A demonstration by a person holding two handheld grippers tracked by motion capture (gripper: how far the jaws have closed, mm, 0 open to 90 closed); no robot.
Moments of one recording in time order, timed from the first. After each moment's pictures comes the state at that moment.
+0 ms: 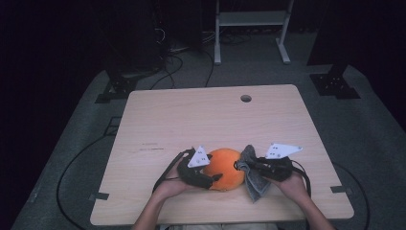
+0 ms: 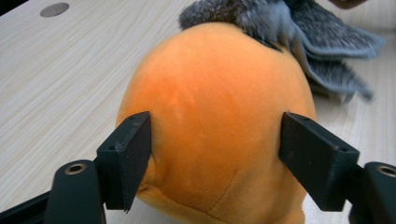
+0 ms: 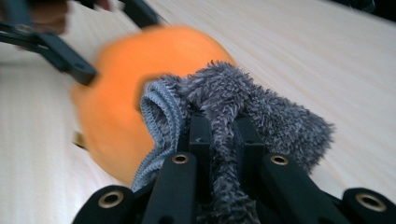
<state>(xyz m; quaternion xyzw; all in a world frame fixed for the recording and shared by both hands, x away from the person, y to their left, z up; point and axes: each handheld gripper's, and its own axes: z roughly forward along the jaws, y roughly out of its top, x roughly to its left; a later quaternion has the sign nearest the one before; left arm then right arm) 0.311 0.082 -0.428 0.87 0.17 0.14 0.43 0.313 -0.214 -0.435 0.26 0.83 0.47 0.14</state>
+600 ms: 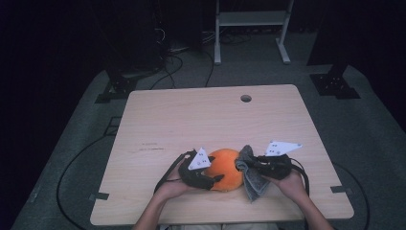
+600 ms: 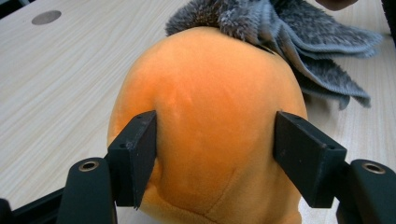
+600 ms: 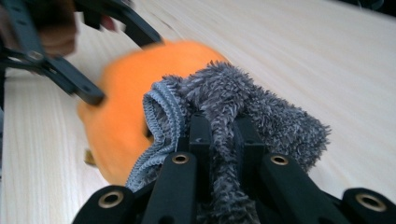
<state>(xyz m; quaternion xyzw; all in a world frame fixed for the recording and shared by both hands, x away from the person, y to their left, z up) 0.307 0.077 -0.429 0.87 0.16 0.14 0.44 0.315 -0.211 -0.429 0.26 0.83 0.48 0.12</state>
